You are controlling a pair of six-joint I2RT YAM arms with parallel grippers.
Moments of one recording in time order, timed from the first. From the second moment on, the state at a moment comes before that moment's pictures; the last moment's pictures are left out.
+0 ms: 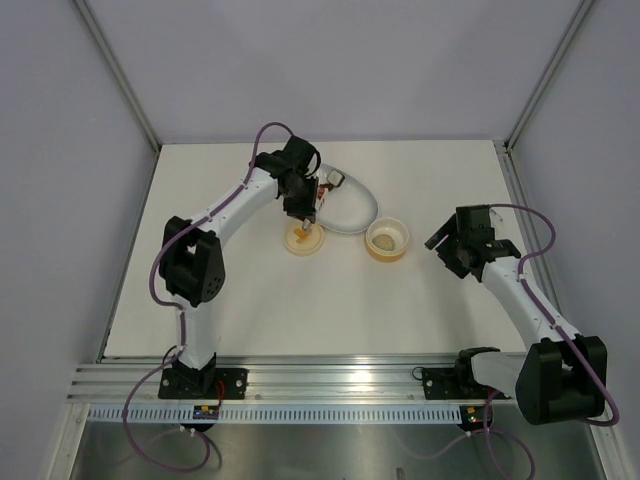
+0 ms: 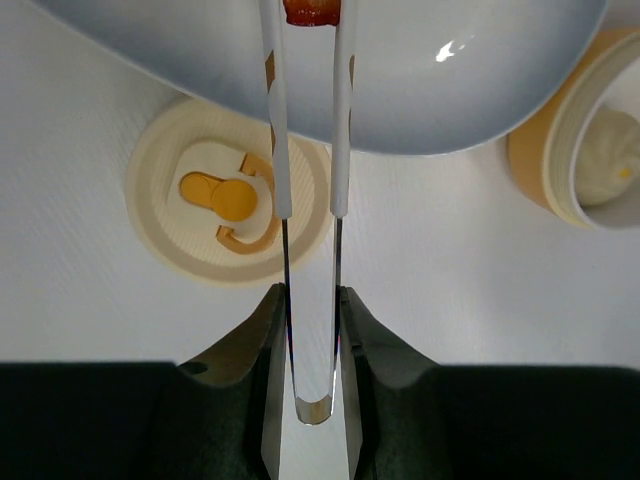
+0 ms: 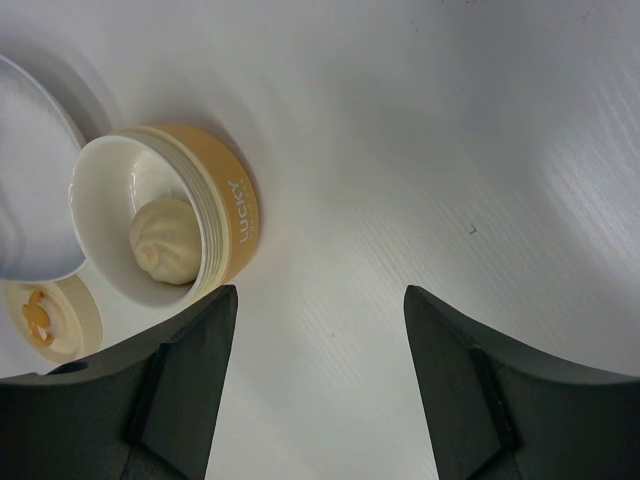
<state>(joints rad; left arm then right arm) -0.51 2.02 1.81 -0.92 0.09 -0.36 0.12 1.16 0.78 -0.53 0.11 0.86</state>
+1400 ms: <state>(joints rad) -0.84 2.02 1.79 -0.86 0.24 -0.42 0.12 1.05 0.80 -0.58 0.17 0.84</state>
